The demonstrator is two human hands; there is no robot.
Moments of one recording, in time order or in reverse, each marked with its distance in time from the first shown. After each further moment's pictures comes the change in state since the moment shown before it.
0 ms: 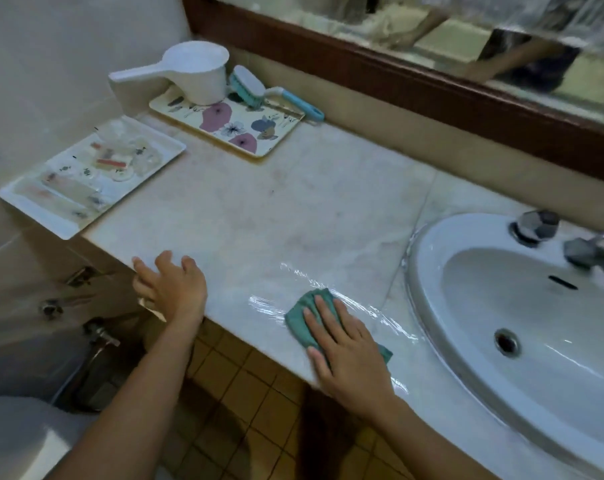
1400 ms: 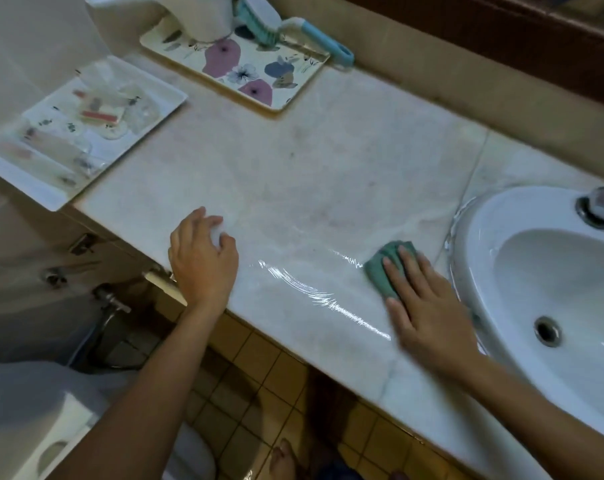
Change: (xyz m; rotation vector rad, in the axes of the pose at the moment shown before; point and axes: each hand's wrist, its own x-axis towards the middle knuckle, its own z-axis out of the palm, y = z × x) left_hand -0.002 0.001 0.012 0.061 -0.011 0.477; right_hand 0.027 0.073 -0.029 -0.075 -0.085 0.123
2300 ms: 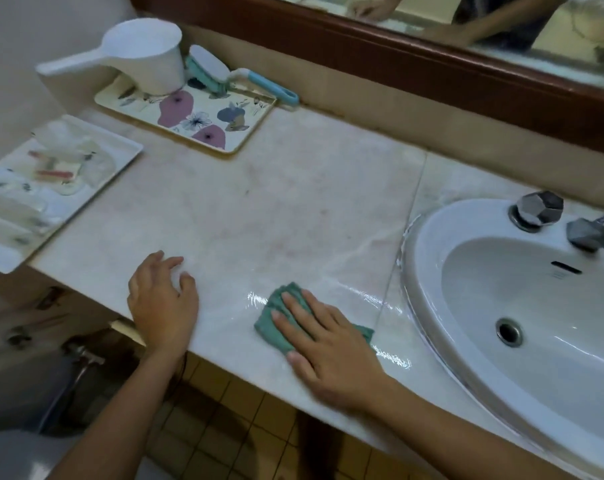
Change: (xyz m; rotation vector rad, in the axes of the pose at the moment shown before) left_hand 0.000 0.008 -0.001 0.053 -0.044 0.004; right_hand 0.007 -0.064 0.009 0.035 -0.024 -0.334
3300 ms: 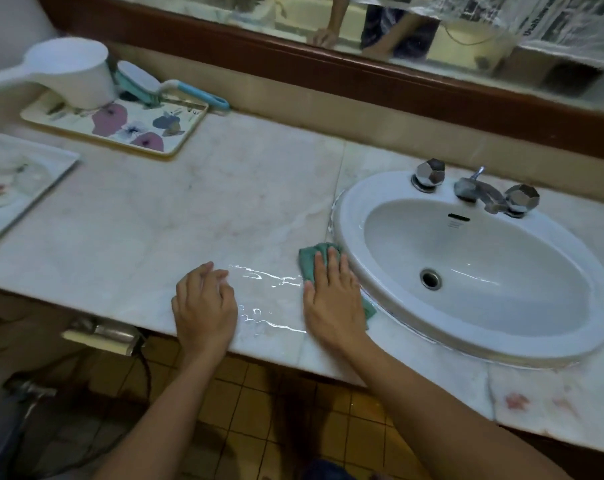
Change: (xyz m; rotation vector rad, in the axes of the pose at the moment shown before) left_hand -0.104 0.057 0.027 -0.065 -0.145 0.267; right_hand -0.049 0.018 0.003 0.144 0.219 0.844
